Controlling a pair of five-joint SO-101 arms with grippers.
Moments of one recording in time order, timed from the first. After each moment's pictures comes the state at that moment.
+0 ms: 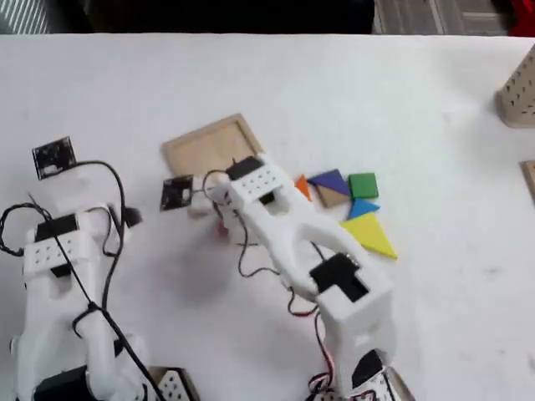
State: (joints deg) left arm -25.2 -28.2 56.1 49.5 5.1; right arm -36.1 23.0 3.9 70.0 59.0
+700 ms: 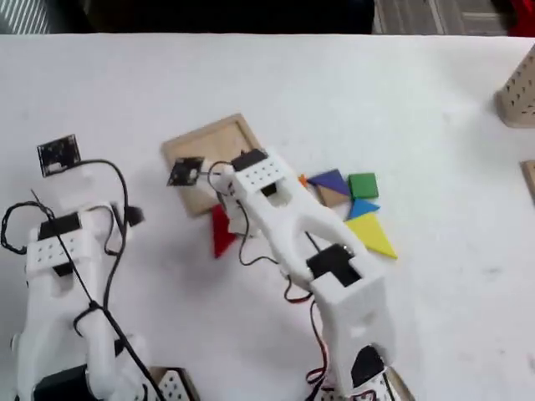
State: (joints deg) left arm -24.2 -27.7 56.1 48.3 4.2; right arm -34.3 29.1 -2.1 69.1 48.6
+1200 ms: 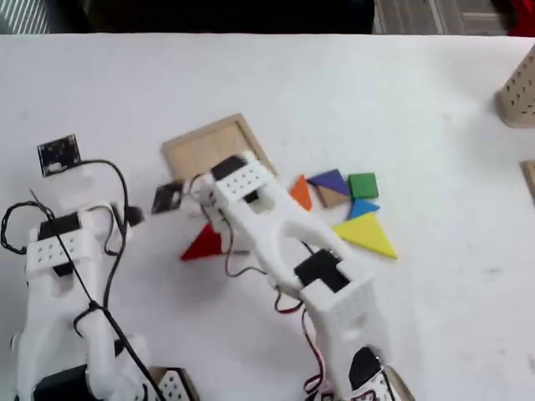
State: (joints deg) left arm -24.2 -27.7 56.1 48.3 4.0; right arm -40.9 29.3 -3.7 79.4 54.1
